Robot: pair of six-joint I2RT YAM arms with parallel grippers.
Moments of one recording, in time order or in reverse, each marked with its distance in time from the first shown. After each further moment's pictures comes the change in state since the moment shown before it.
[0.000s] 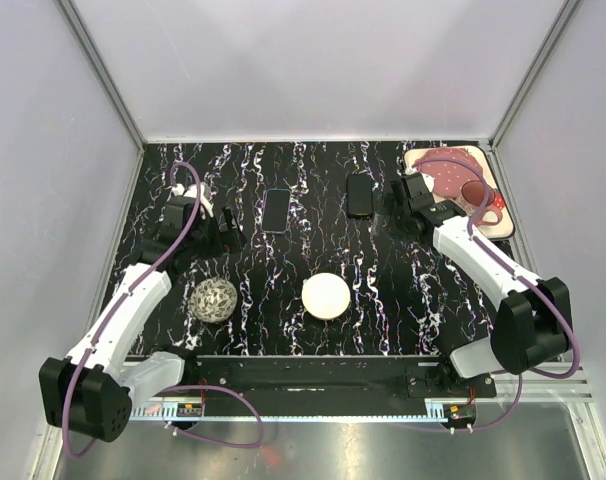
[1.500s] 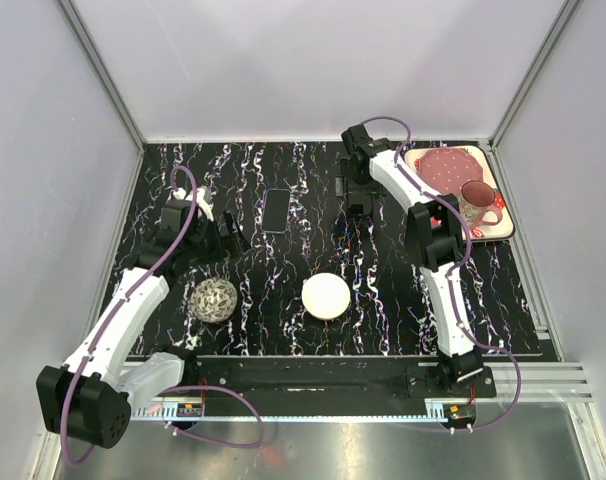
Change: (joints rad) left arm 0.000 -0.023 -0.006 -0.042 0.088 -0.027; right arm 0.000 0.951 1.053 -0.278 -0.032 -0.205
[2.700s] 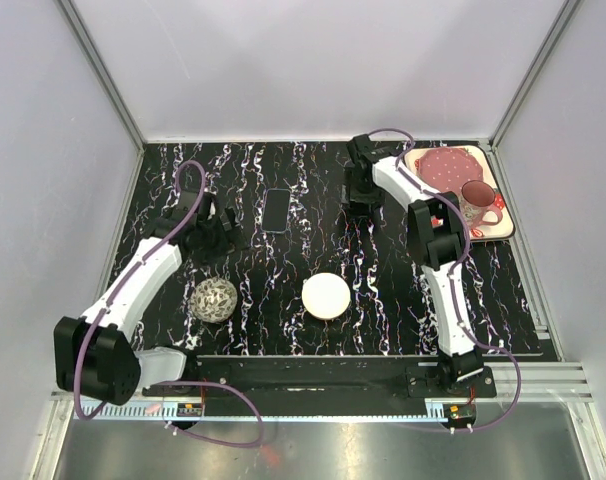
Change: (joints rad) left arm 0.000 0.200 0.092 -0.126 -0.081 -0.140; right arm -0.025 0.049 -0.061 0.056 -0.048 0.061
